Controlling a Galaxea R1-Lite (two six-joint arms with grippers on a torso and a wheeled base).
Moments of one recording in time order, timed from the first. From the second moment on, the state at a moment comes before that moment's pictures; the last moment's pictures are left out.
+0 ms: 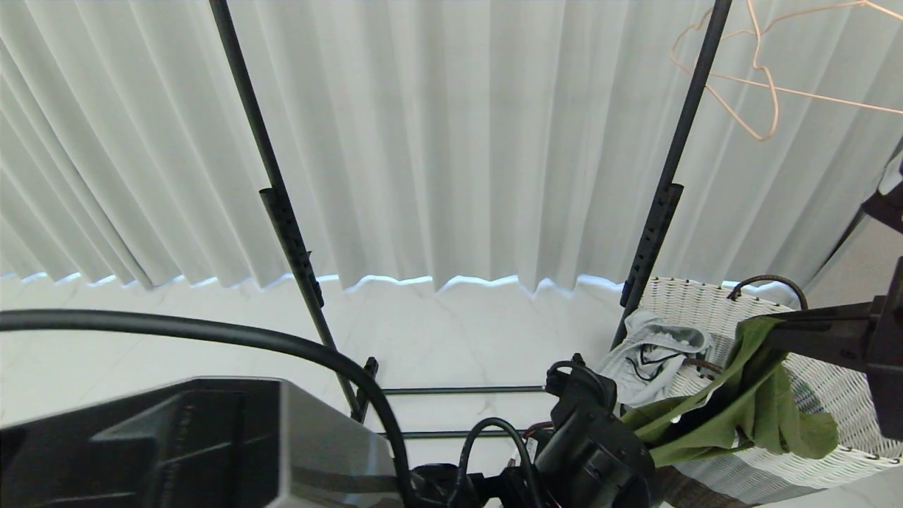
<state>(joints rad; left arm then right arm) -1.09 2.15 -1.05 -0.51 0.30 -0.34 0.80 1.17 -1.10 0.43 -0.13 -0.11</state>
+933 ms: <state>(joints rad) -1.00 1.33 -0.93 -0.01 0.26 -0.16 0.79 1.19 -1.04 0.17 -0.13 -0.16</state>
